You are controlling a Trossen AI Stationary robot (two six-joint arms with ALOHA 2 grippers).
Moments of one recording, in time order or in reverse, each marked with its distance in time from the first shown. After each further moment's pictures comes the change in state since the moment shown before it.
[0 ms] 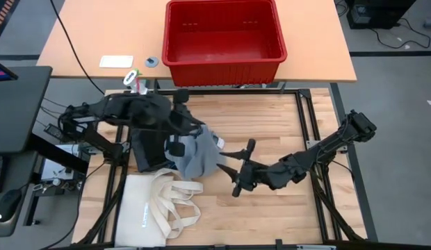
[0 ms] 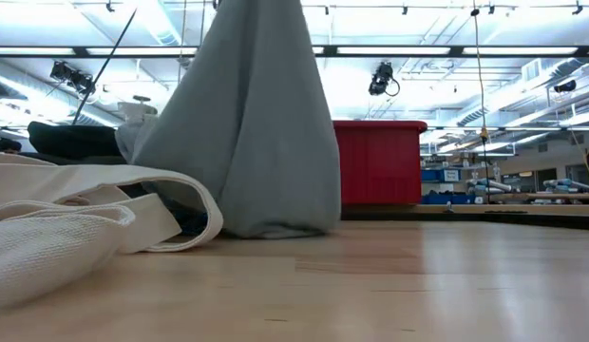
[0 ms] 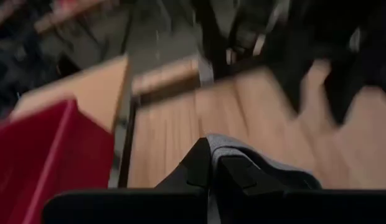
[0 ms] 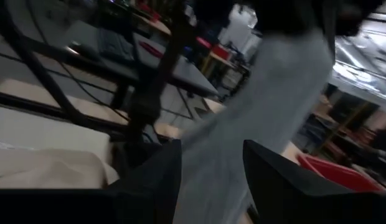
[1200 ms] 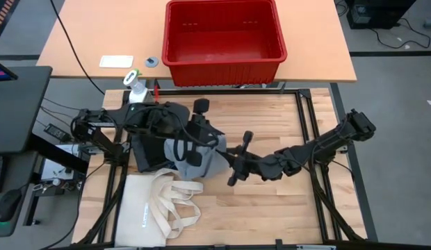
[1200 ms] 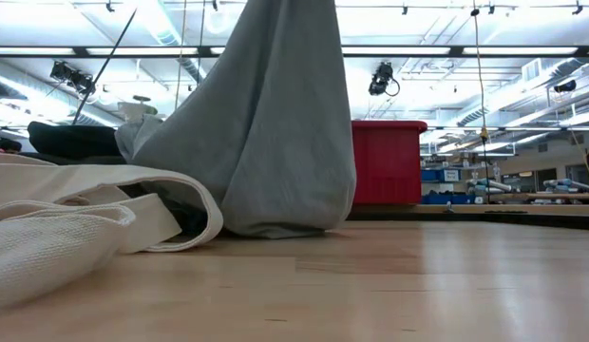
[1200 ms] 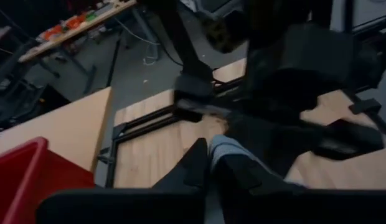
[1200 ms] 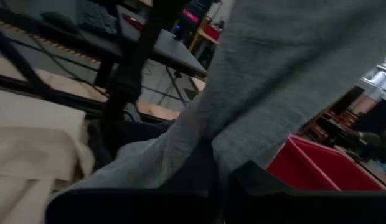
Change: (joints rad) left arm -0.025 0.117 0.000 0.189 0.066 0.044; right arm -0.081 0.000 0.000 -0.075 -0.032 0.027
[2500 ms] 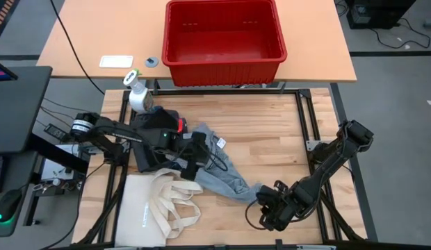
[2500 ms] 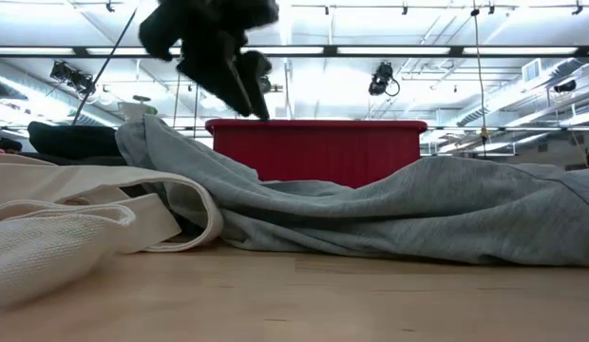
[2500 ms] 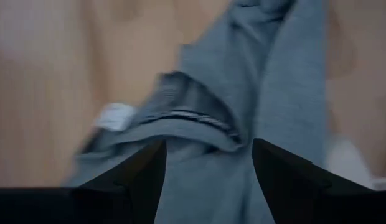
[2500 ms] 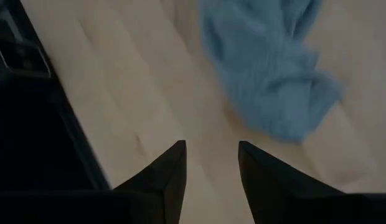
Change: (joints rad) left arm 0.029 -0.042 -0.778 0.194 0.104 -0.121; right arm 0.355 0.116 -0.002 -0.987 -0.630 1.700
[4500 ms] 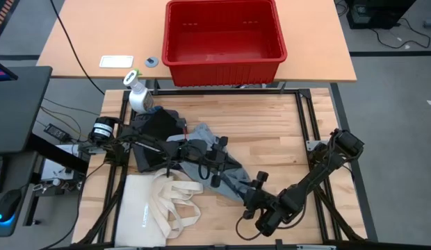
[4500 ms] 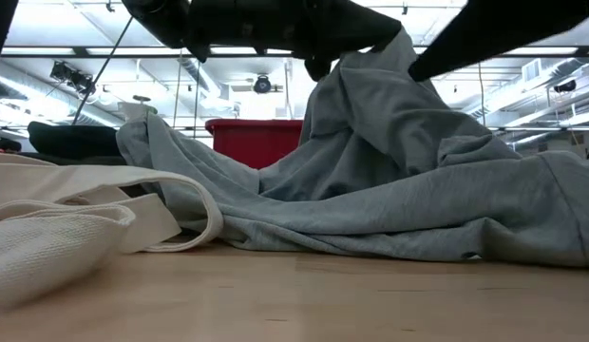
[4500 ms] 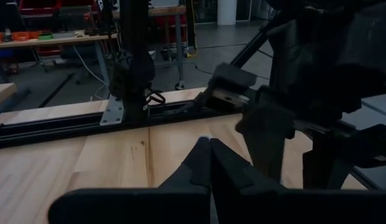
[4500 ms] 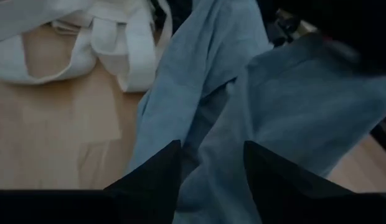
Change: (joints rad) left arm -0.003 0.233 -0.143 1.222 0.147 -0.146; right arm -0.020 0.161 0.000 0.240 0.789 -0.566
